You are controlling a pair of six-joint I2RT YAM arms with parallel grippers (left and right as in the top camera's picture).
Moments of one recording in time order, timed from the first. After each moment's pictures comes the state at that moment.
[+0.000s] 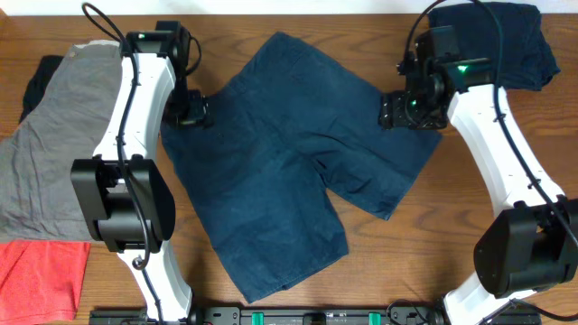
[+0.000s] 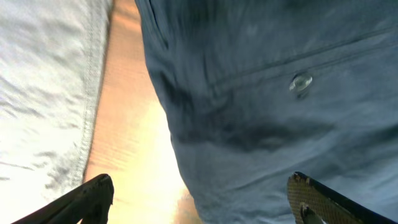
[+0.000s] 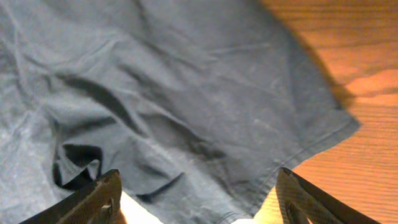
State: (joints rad) left arm -0.02 2.04 1.87 -1.41 -0.14 -0.24; right arm 0.18 1.80 1.56 -1.06 -0.12 0.16
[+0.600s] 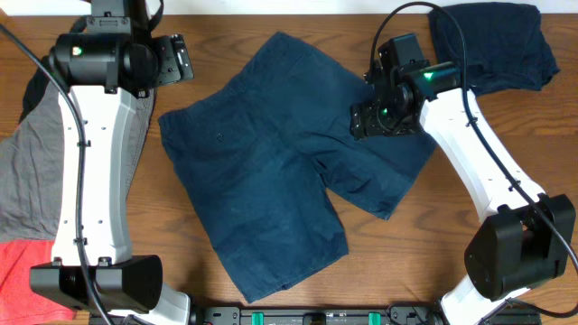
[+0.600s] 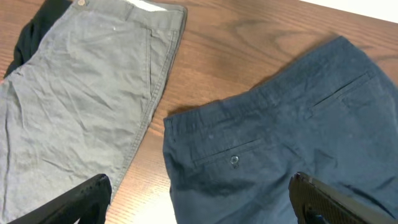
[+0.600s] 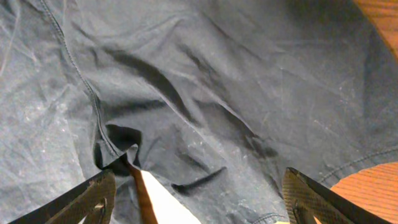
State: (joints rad) left arm -0.02 1.71 1.98 -1.25 -0.14 -0.24; right arm 0.30 1.81 1.56 -1.05 -0.14 0.18
